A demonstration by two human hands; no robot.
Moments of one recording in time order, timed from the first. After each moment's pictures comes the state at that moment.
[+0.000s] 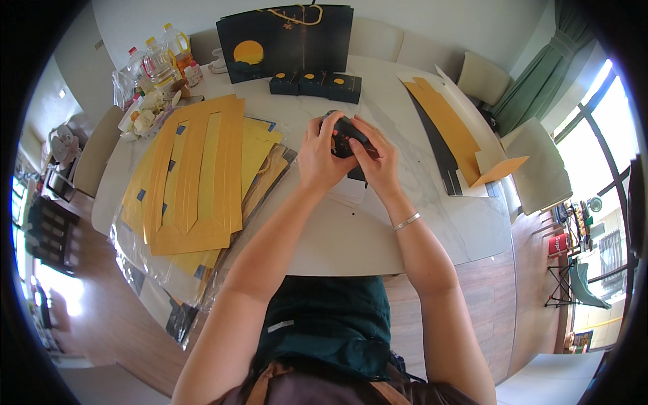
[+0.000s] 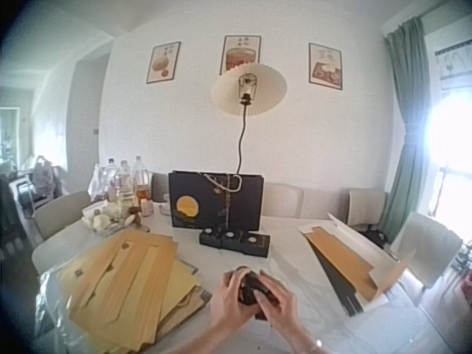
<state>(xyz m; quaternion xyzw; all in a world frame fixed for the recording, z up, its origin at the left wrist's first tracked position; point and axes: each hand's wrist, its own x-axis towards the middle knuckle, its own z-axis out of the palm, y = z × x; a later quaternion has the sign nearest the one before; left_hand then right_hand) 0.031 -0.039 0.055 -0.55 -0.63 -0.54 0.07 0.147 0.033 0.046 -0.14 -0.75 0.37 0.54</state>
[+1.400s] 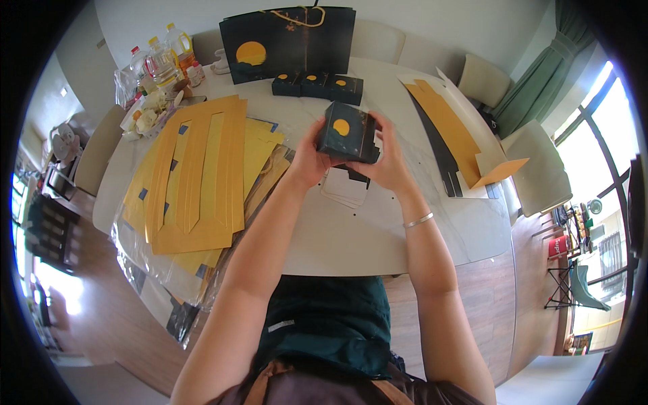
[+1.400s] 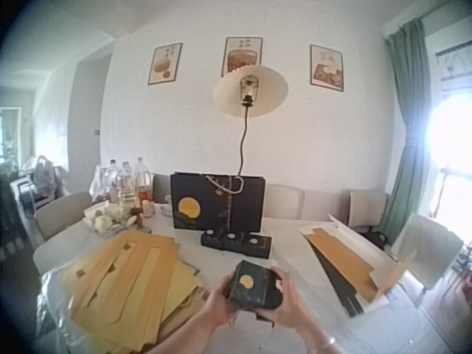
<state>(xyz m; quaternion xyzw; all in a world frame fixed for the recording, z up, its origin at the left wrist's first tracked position) -0.002 -0.035 0.060 -0.33 -0.27 -0.66 -0.62 0.166 0.043 0.064 -0.18 -0.84 0.22 0.47</state>
